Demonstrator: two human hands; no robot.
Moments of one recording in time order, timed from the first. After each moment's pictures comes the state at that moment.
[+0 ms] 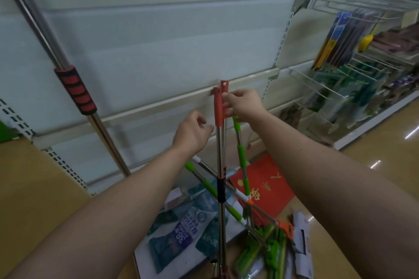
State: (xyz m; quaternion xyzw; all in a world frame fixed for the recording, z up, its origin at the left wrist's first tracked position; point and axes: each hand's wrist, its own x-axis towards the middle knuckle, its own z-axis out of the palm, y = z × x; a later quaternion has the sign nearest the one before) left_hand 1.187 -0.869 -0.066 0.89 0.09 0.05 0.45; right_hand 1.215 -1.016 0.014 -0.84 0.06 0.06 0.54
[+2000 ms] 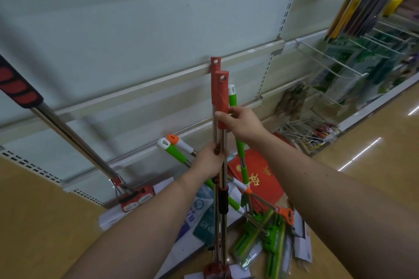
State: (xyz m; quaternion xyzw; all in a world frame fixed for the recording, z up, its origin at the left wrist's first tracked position) left_hand 1.188 -0.940 -0.173 0.85 0.09 -0.16 0.50; right_hand 1.241 -1.057 -0.106 -0.86 0.00 0.09 0.50
